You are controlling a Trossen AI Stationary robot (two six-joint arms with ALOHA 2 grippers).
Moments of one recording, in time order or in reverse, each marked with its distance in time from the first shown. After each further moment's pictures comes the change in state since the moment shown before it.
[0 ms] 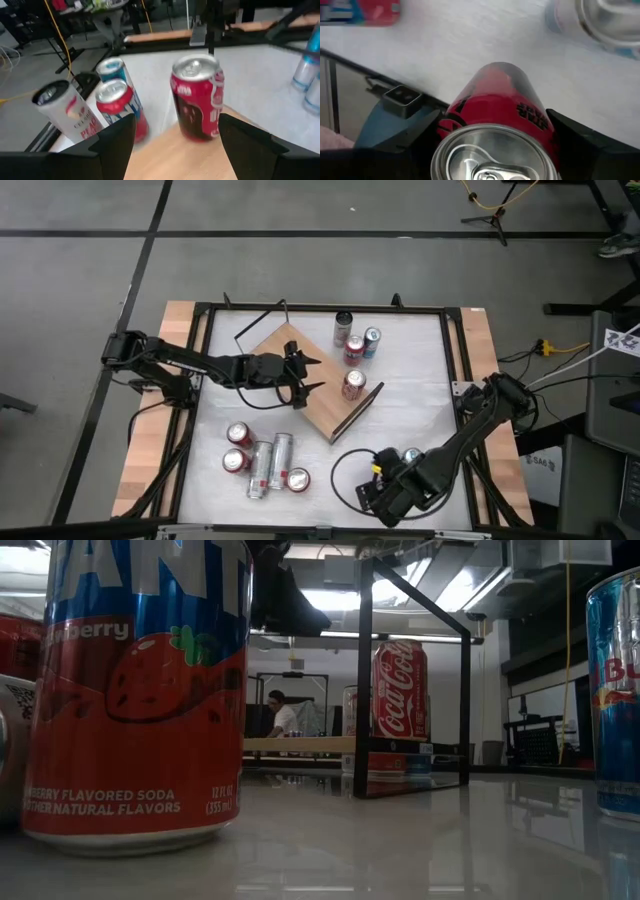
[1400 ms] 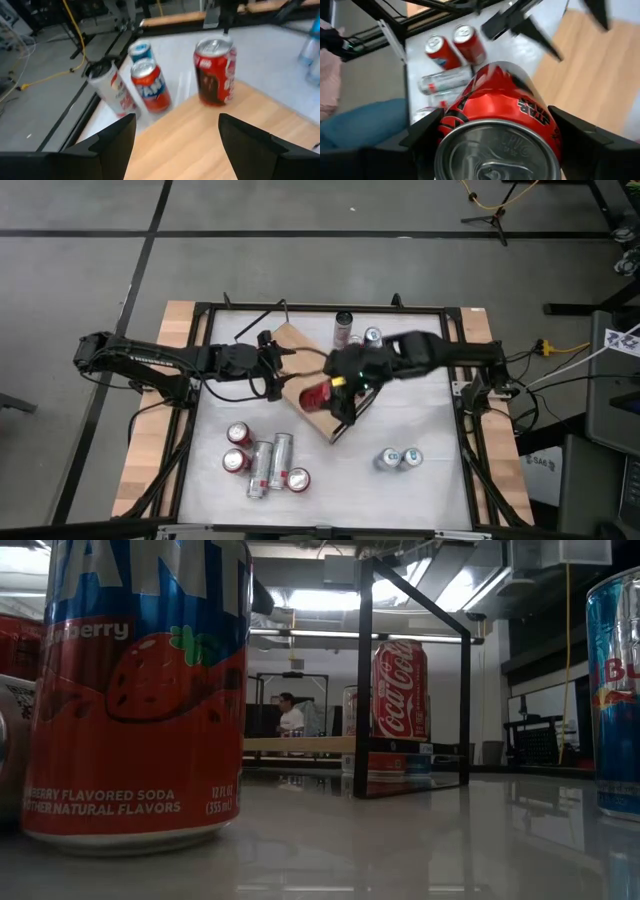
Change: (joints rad) left arm 0.002 -0.294 0.000 -0.412 -0.059 -0.001; right arm -0.581 0.000 0.540 -0.101 -0.050 -1.537
